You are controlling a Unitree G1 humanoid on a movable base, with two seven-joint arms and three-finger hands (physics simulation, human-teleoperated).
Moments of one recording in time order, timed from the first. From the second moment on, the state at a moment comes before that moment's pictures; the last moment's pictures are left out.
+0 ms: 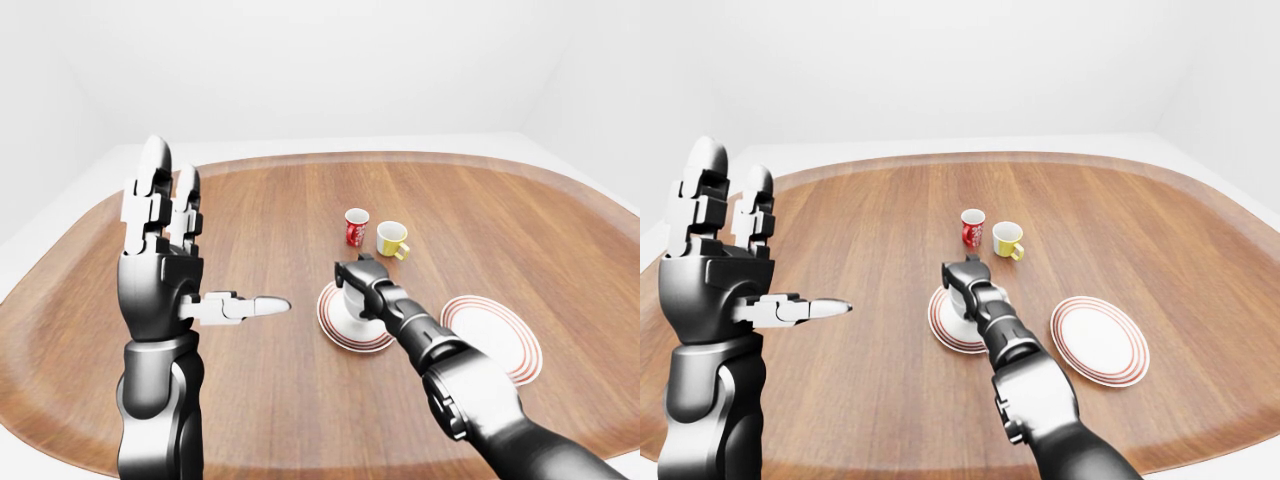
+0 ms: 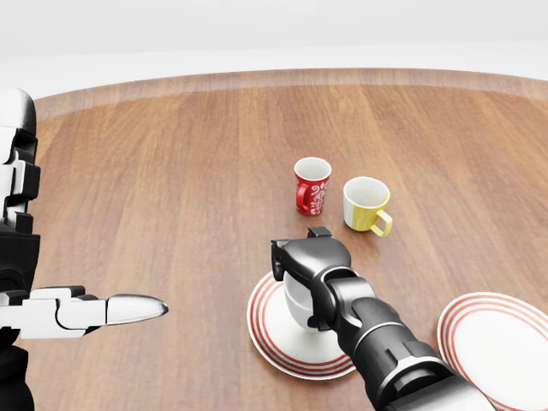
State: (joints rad) left arm -0.04 0.05 0.11 -0.70 -0.08 0.09 -0.07; right arm -0.90 -0.01 0.11 1.35 -1.22 -0.09 -0.10
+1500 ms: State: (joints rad) left arm -0.03 0.04 0.10 -0.70 -0.08 0.09 -0.08; right arm -0.95 -0.09 0.11 1.31 -1.15 -0.09 0.15
